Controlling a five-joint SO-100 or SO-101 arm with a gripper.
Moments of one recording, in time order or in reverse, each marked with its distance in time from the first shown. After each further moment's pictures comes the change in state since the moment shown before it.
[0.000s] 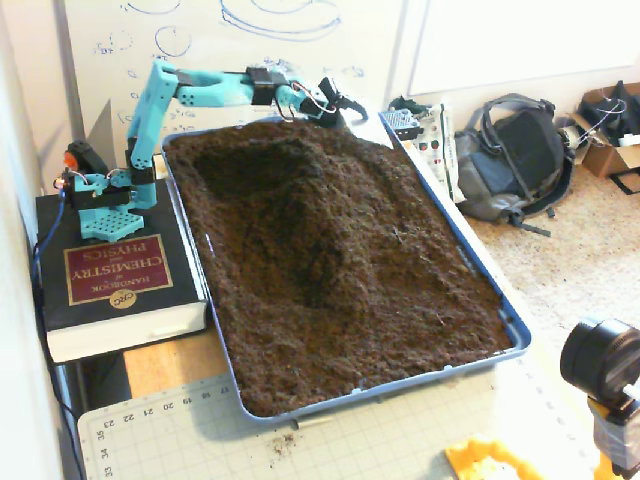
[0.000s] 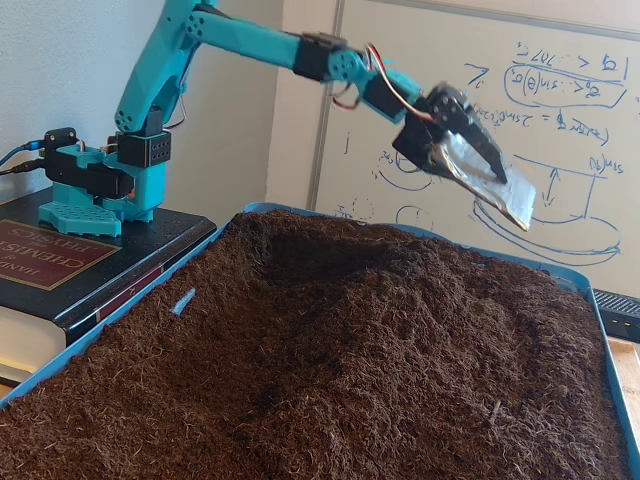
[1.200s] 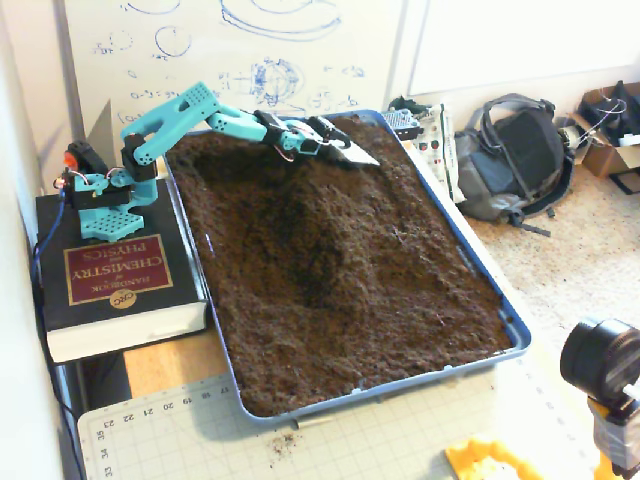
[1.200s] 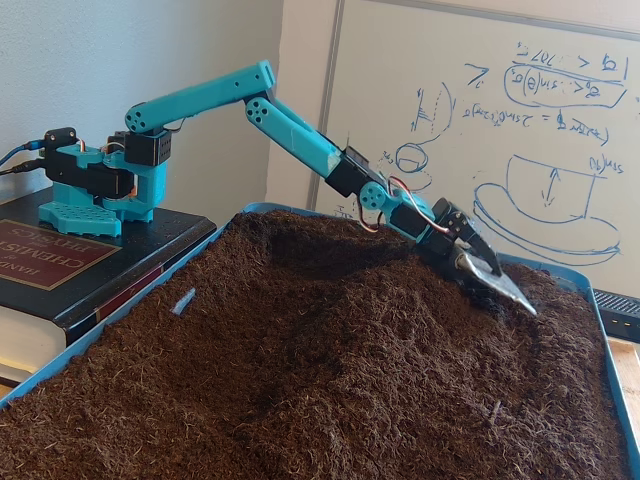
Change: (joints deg) arm -10.3 -40.5 -19.9 -20.0 -10.5
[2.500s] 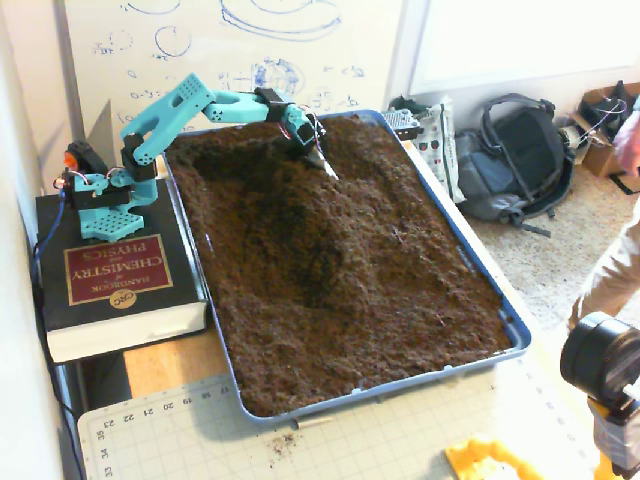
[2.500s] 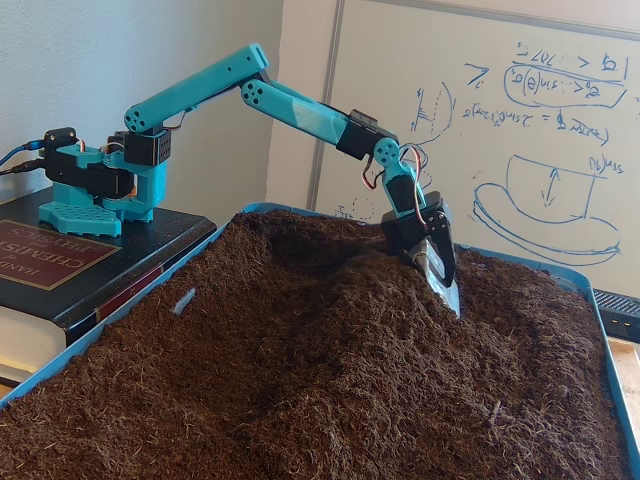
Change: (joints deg) arm 0.0 9.7 -4.4 54.1 12.6
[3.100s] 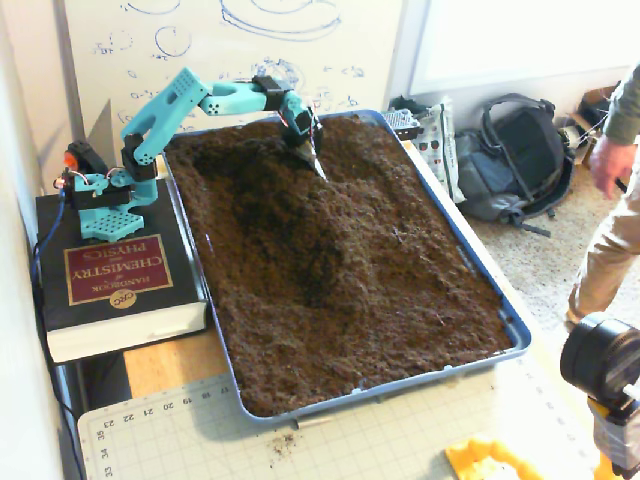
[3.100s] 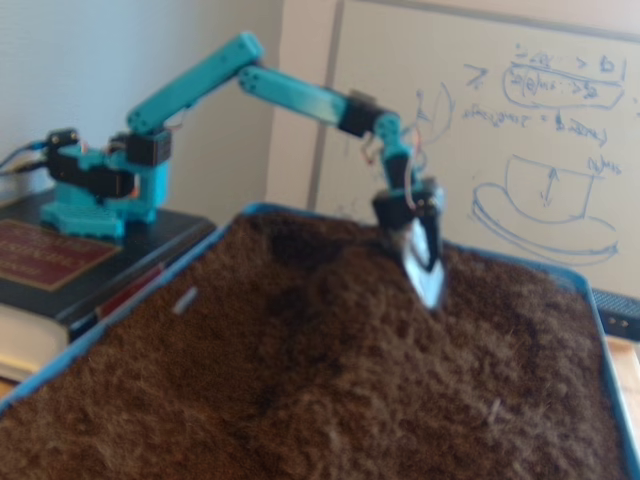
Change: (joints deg) arm 0.1 8.2 1.4 7.6 6.8
